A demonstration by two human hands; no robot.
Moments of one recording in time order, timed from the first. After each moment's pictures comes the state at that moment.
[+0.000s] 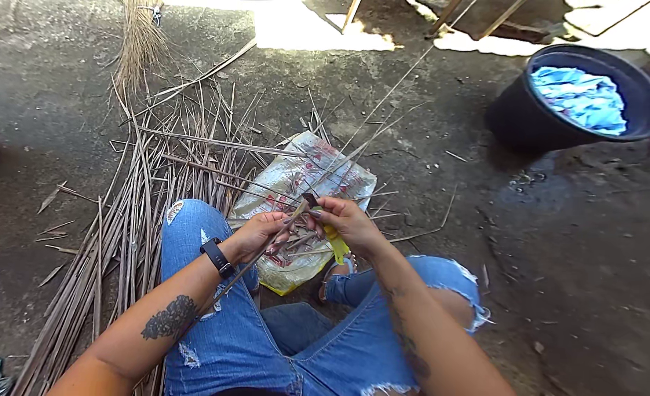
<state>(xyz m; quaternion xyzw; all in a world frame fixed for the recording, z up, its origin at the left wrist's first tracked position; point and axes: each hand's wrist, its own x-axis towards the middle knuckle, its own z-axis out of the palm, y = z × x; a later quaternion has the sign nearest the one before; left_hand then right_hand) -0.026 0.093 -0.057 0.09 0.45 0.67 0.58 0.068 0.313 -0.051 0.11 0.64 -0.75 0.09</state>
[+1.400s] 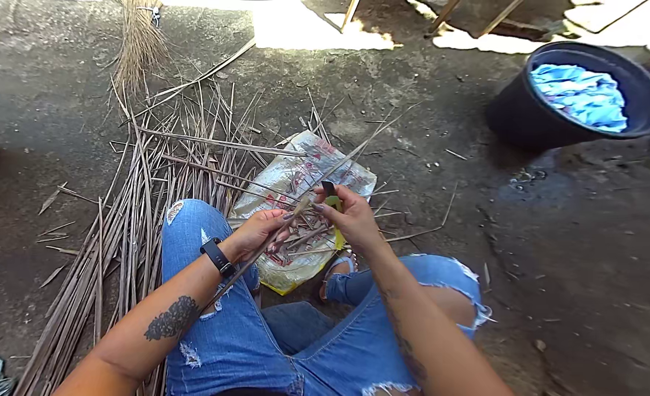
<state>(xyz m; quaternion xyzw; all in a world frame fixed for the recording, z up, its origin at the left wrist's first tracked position) -0.027 0.093 -0.057 0.10 0.45 0.68 0.57 0.070 0.309 -0.059 0.10 0.73 -0.67 -0.08</state>
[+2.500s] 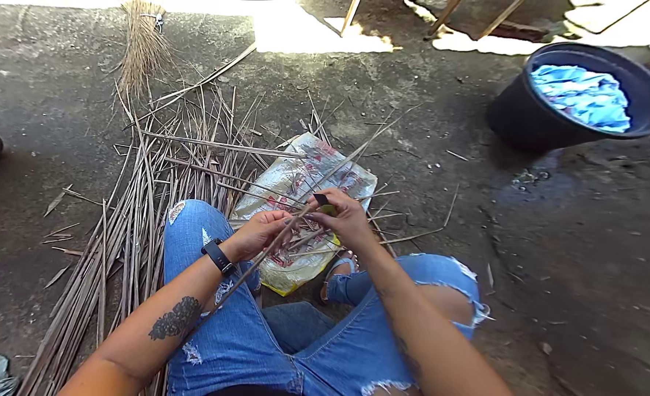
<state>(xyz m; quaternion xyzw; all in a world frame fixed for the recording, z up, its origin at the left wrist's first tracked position) -0.024 0.092 -0.058 0.16 0.48 0.66 0.55 0.069 0.309 -0.069 0.02 0.79 -0.60 -0.13</state>
